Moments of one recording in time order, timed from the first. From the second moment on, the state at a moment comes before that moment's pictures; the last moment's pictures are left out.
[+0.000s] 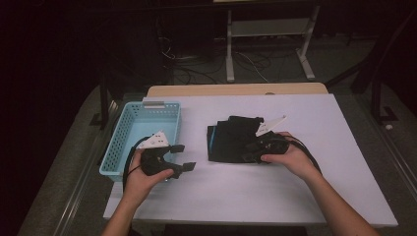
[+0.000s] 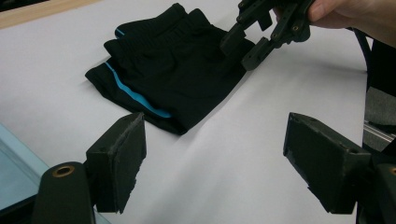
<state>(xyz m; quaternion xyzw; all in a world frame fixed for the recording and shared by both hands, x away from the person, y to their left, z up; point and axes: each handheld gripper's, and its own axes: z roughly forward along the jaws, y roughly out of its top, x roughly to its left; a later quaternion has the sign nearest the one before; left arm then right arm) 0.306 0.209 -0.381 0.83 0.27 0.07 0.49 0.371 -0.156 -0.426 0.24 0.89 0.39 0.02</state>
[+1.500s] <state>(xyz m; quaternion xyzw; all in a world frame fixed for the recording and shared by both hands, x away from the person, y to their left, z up) 0.305 0.207 -0.383 0.83 0.27 0.06 0.48 0.361 -0.145 -0.453 0.16 0.91 0.35 0.13</state>
